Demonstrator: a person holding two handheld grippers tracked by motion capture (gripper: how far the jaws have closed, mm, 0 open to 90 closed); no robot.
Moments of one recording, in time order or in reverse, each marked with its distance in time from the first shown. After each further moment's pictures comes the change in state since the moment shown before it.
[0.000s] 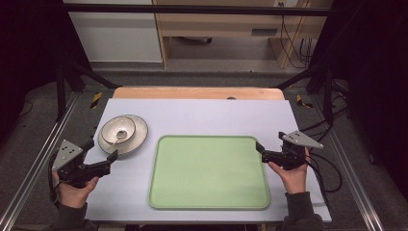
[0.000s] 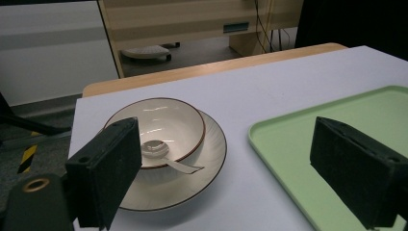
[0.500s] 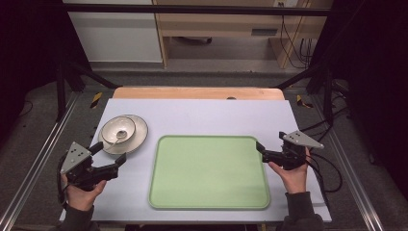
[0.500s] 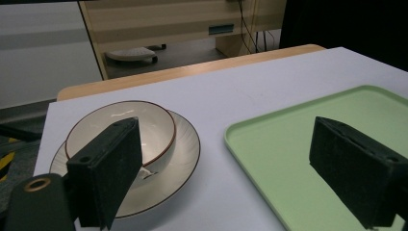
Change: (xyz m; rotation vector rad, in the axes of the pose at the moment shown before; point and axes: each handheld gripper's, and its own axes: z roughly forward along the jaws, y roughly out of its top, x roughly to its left) left arm -0.019 0.000 0.001 -0.019 -0.051 0.001; right arm -0.001 0.000 -0.001 -0.001 -0.004 -0.003
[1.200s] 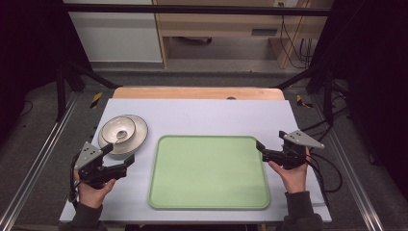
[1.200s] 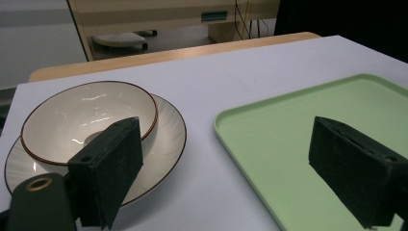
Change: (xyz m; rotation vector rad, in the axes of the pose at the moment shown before) left arm -0.006 -0.015 0.024 0.047 -0.036 -0.024; right arm 0.000 0.001 0.000 -0.021 -0.001 0.010
